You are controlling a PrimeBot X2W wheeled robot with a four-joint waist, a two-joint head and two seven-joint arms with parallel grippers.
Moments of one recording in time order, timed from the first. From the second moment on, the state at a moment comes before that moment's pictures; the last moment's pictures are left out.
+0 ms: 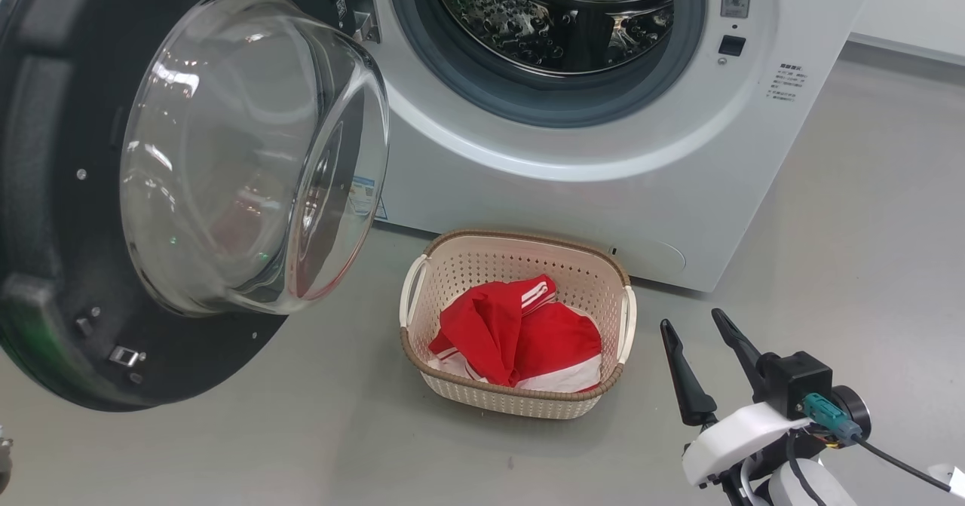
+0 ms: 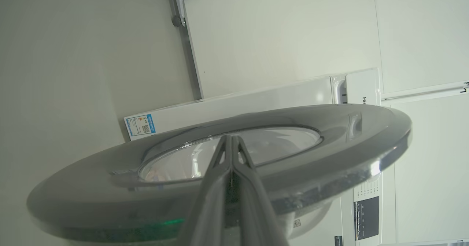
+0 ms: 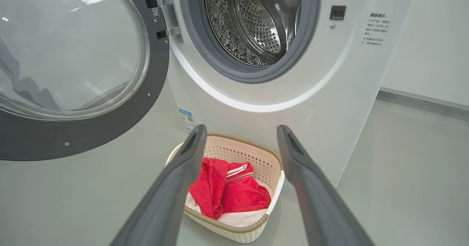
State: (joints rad) left arm -0.22 0.31 0.32 0.38 -1.67 -0.09 0.44; right arm -0.08 -0.06 0.24 0.36 0.26 0.06 -0.26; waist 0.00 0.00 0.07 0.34
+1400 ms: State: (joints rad) left arm -0.10 0.24 0.18 0.08 -1.84 -0.12 0.84; right arm -0.10 -0.06 0.24 0.36 0.24 0.06 -0.26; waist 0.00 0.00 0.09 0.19
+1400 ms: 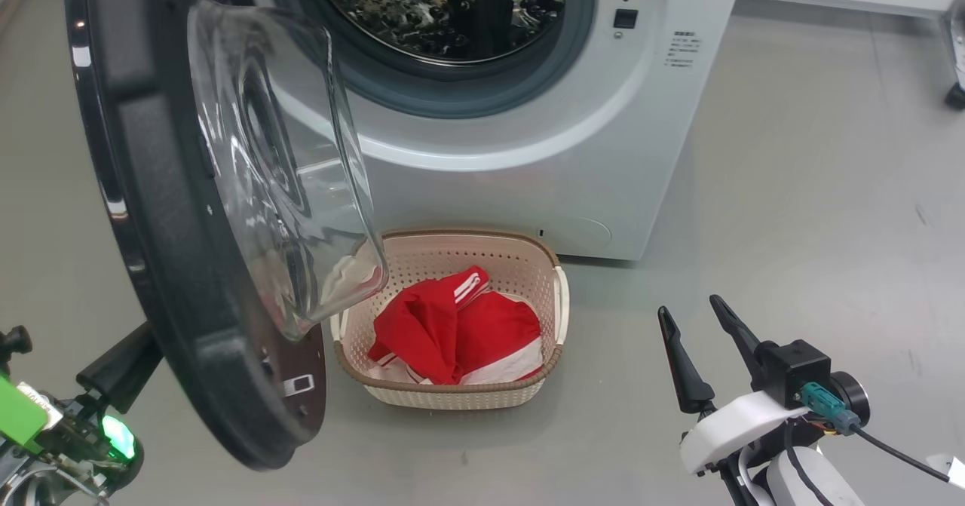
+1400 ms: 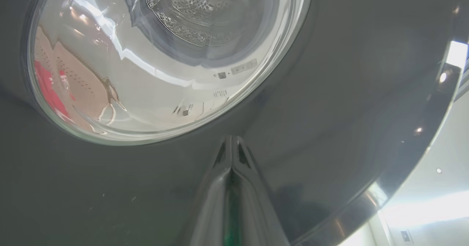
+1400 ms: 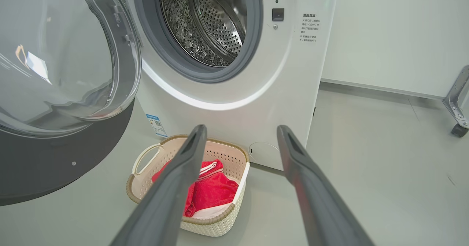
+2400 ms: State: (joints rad) left arm -0.10 0.21 0.14 -0.09 -1.89 -0.12 0.91; right arm -0.17 -0.06 0.25 0.30 0.25 0.06 -0.26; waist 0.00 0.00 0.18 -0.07
